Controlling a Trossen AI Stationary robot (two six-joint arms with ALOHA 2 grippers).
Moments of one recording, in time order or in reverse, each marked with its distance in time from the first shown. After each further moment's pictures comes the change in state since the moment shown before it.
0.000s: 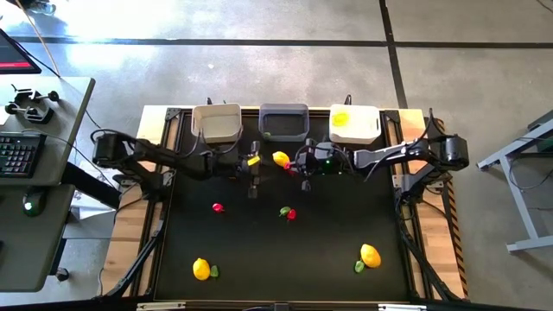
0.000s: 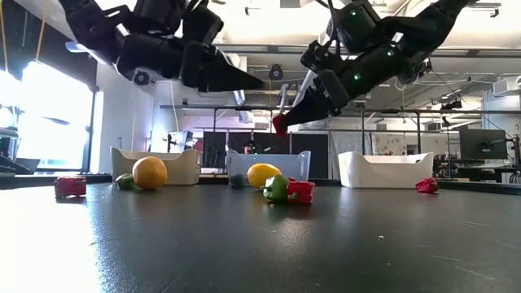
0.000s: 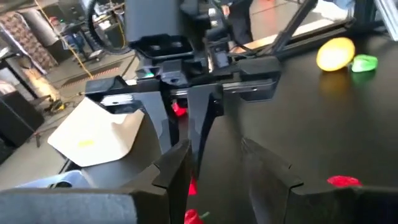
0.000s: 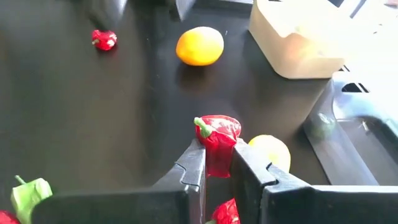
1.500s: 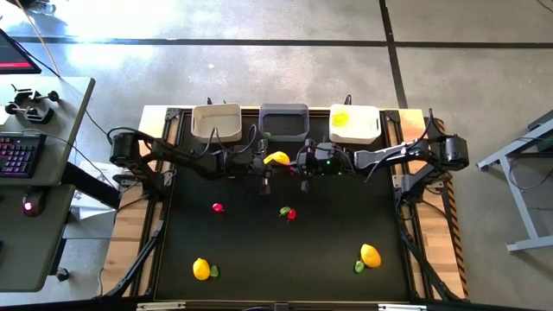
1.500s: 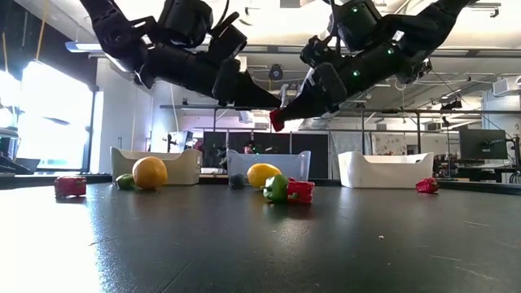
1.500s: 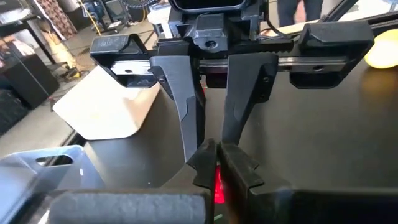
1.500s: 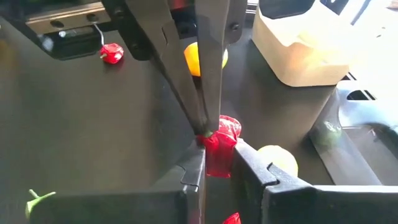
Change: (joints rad) left arm 0.016 0.151 0.106 -0.004 -0.083 -0.112; right arm 0.002 0.000 0.001 0.029 -0.012 0.030
